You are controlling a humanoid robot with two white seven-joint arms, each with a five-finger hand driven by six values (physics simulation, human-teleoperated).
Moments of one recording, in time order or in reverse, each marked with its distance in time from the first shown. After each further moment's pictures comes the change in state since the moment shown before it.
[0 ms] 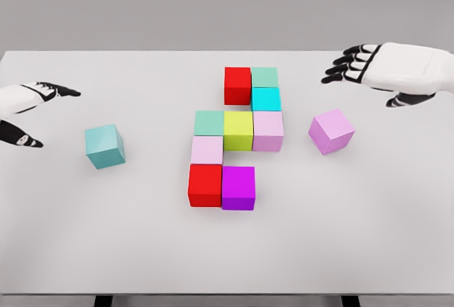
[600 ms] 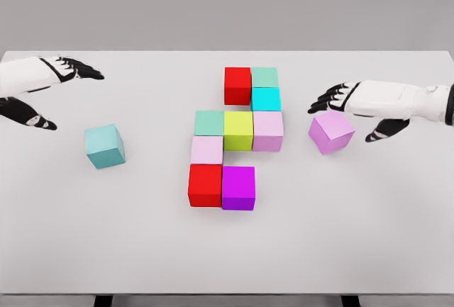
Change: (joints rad) left arm -0.252 0.158 -0.311 -0.191 0.224 0.001 0.004; right arm 0.002 0.051 0.174 0.143 -0.154 0.006 0.000
